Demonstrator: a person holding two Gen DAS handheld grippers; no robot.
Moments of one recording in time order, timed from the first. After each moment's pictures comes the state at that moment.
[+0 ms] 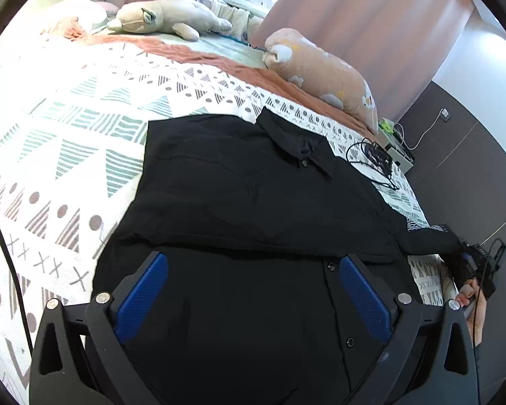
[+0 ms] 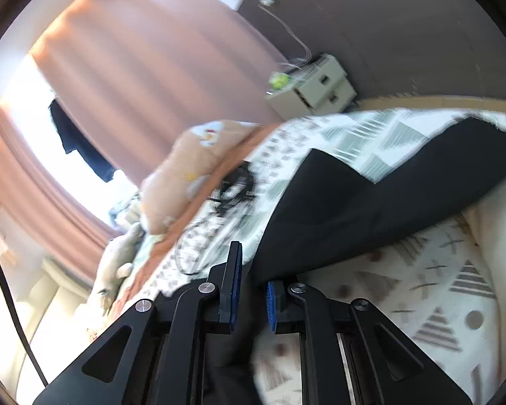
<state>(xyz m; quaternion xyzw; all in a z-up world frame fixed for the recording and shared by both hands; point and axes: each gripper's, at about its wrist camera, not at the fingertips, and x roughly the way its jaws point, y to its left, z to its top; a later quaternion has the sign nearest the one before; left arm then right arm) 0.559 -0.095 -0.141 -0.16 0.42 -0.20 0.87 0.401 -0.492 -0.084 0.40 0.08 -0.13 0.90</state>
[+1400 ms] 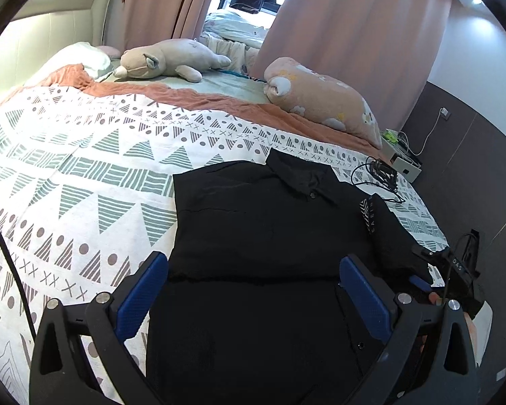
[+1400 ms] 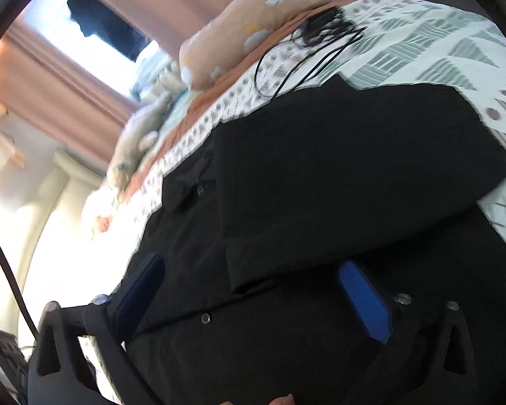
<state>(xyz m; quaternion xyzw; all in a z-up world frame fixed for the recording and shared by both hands) 0.542 -0.072 -0.092 -0.11 0.36 -0.18 0.91 0.490 -0.364 -0.102 0.38 0.28 -0.01 0.88</state>
